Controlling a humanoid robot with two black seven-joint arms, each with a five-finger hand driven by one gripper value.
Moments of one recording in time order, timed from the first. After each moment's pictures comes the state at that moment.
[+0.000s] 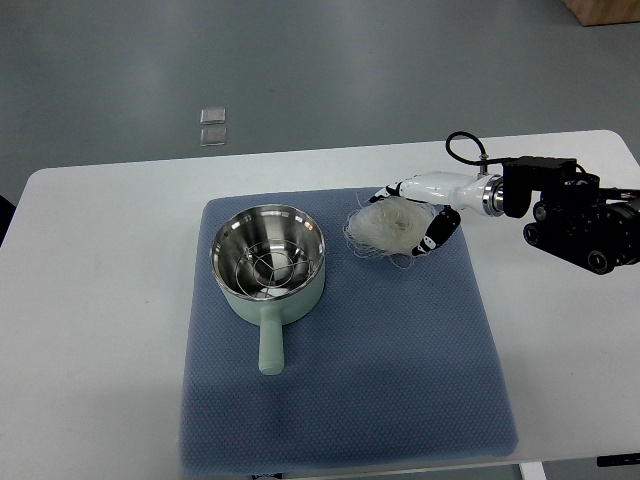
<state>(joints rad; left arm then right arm) -0.03 0.00 -0.04 -0.18 0.01 -0.02 0.19 1.09 -0.36 -0.08 0.76 -1.33 0.03 0.38</state>
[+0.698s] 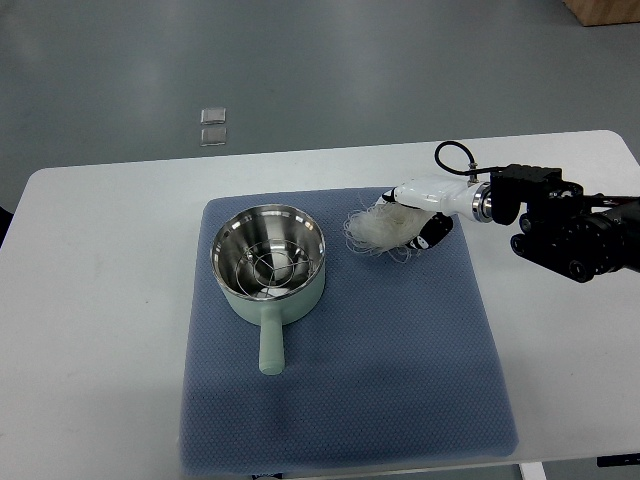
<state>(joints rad) -0.03 0.00 -0.04 -0.18 0.01 -0.02 0.19 1.09 -0.29 -0.14 0.67 -1.34 -0.06 0.37</state>
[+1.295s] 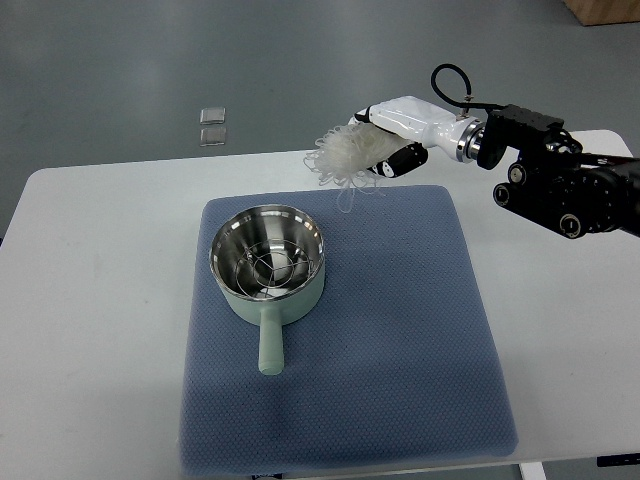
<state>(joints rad) -0.03 0.00 -0.04 -0.18 0.01 -0.02 0.19 1.19 -0.31 0.06 0.80 -1.31 -0.16 0.37</state>
